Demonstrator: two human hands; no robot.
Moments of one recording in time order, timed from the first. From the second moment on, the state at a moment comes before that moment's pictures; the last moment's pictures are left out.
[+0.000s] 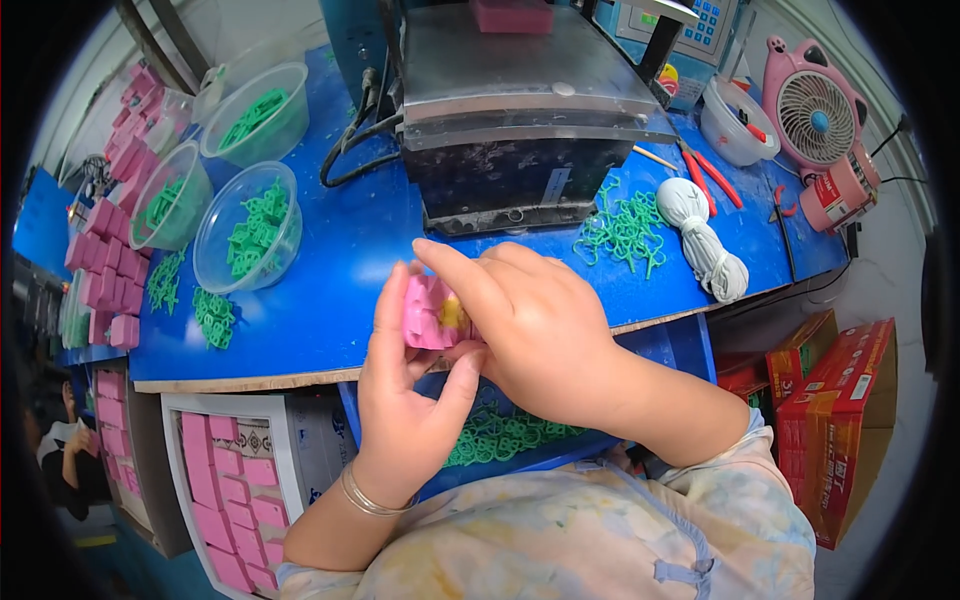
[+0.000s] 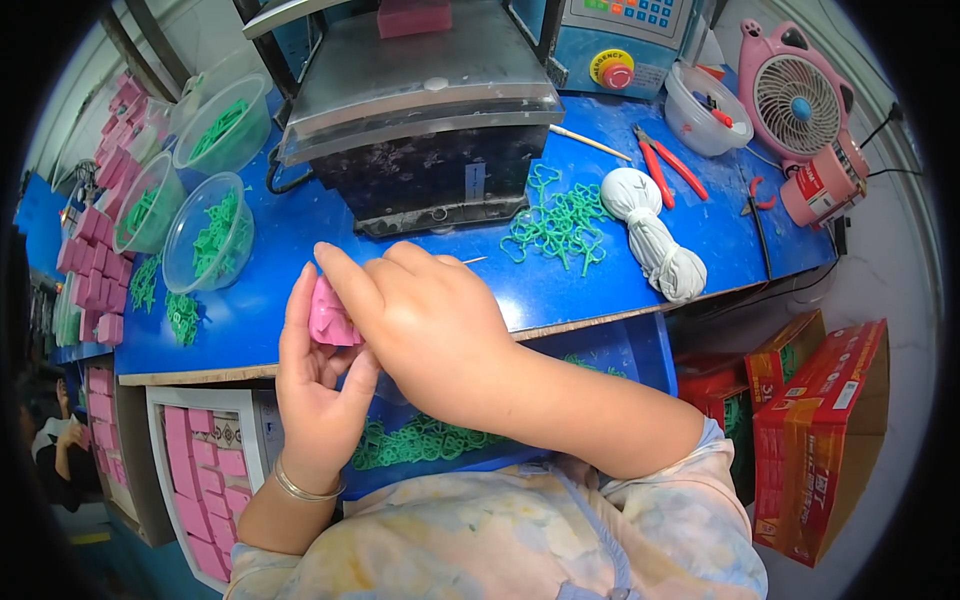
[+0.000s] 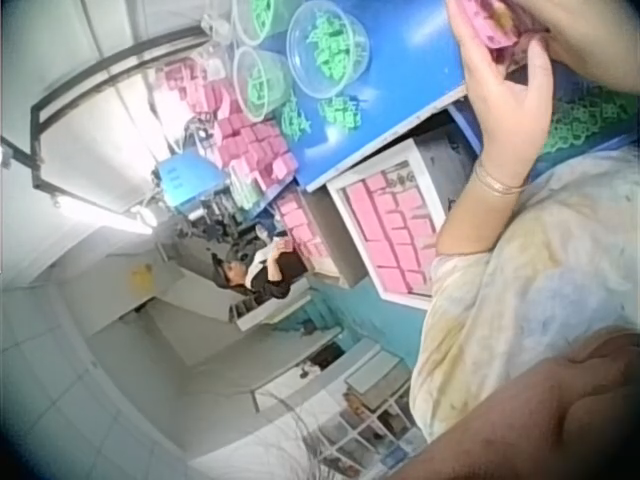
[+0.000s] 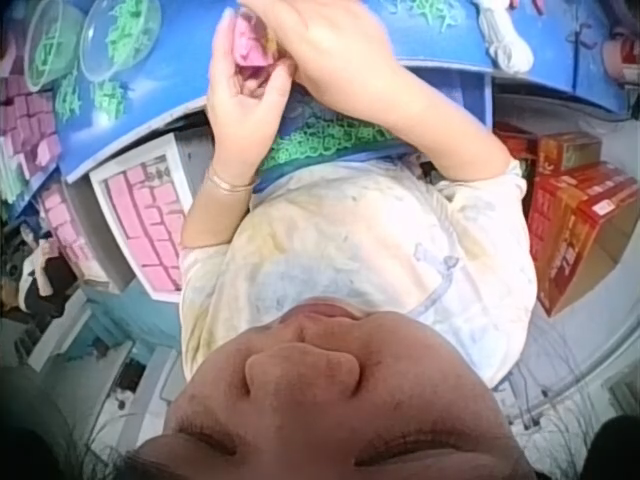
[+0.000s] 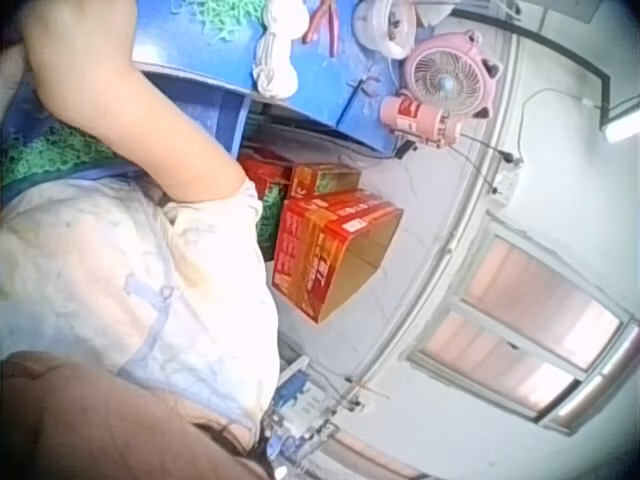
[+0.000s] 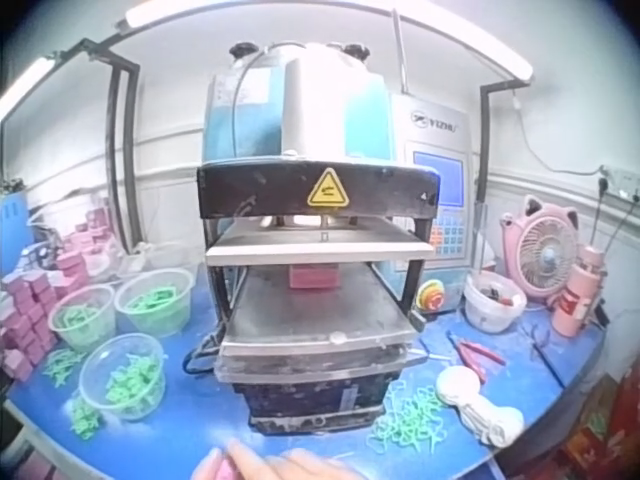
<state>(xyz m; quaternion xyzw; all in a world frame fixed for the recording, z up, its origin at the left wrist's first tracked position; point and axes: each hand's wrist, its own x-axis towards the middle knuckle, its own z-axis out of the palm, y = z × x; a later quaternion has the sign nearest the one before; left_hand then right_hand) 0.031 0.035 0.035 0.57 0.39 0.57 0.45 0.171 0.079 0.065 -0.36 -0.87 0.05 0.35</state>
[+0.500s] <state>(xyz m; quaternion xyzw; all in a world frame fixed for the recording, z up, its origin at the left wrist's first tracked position) 0.010 0.038 0.047 0.62 0.36 0.46 0.52 0.210 0.048 0.066 -0.33 -0.78 0.37 0.39</state>
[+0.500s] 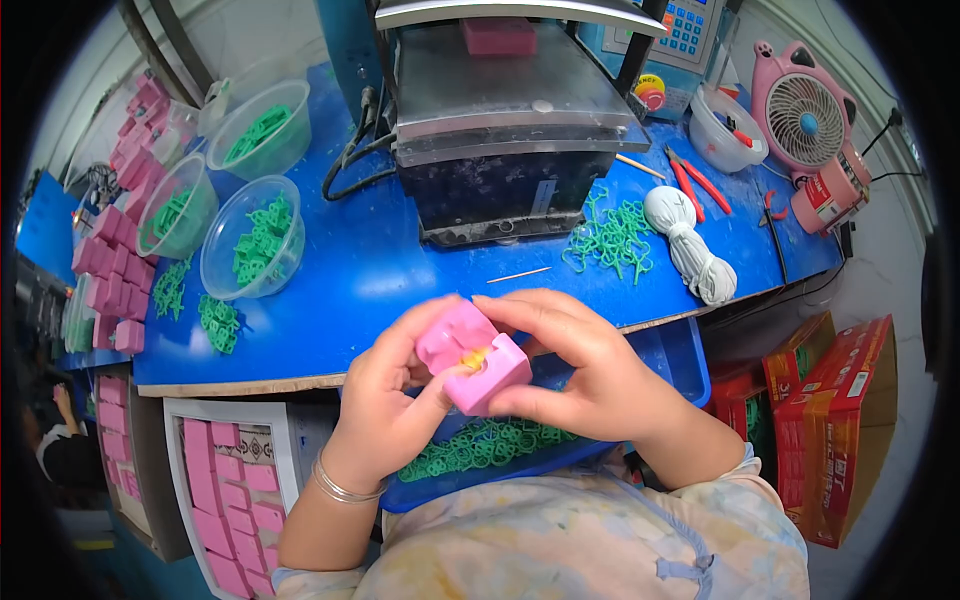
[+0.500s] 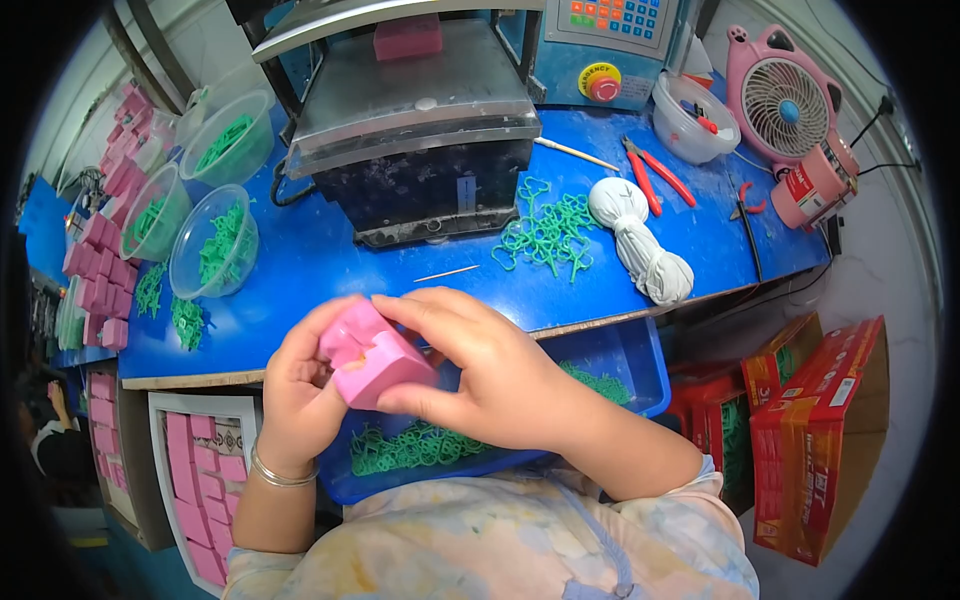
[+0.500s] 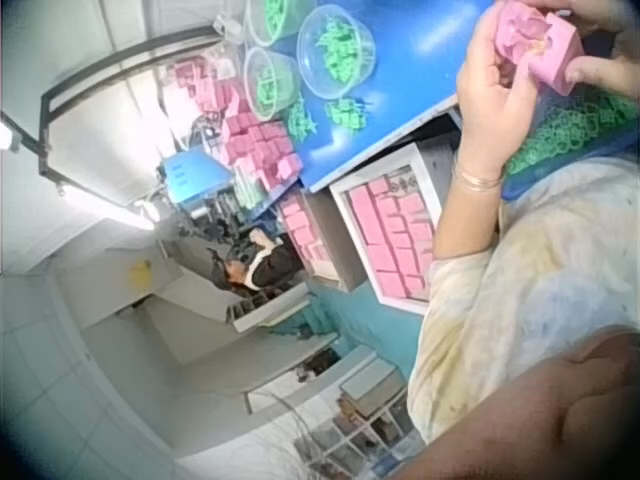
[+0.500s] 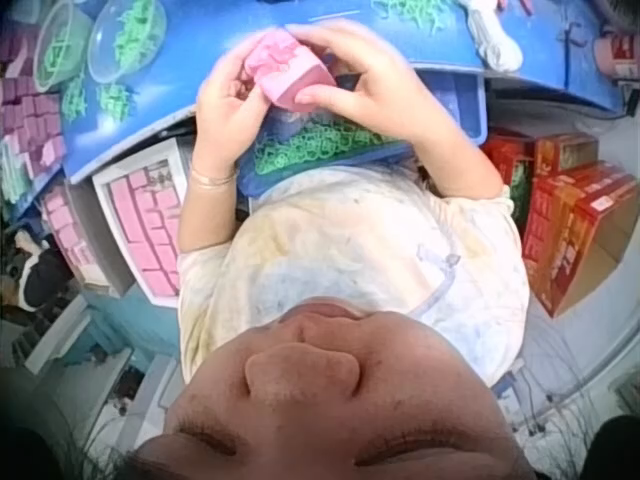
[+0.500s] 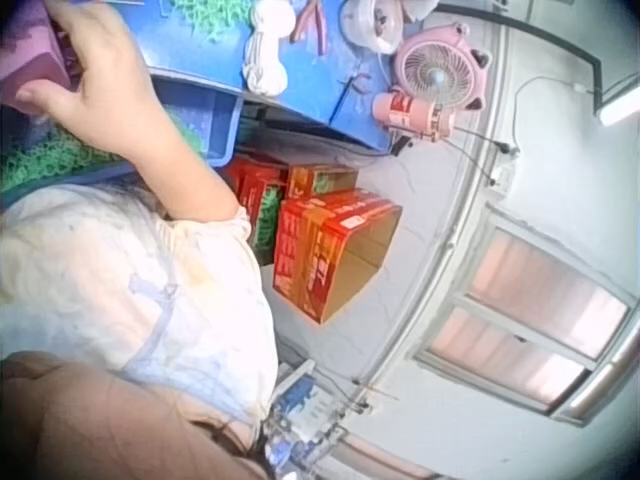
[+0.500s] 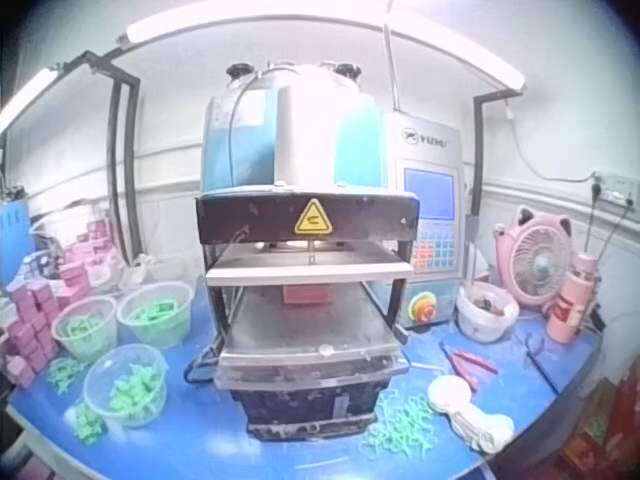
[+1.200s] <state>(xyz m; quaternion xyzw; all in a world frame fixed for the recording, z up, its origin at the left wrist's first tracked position) 0.018 0.016 0.048 0.71 0.38 0.45 0.40 0.202 0.030 0.042 -0.33 -0.74 0.37 0.45</state>
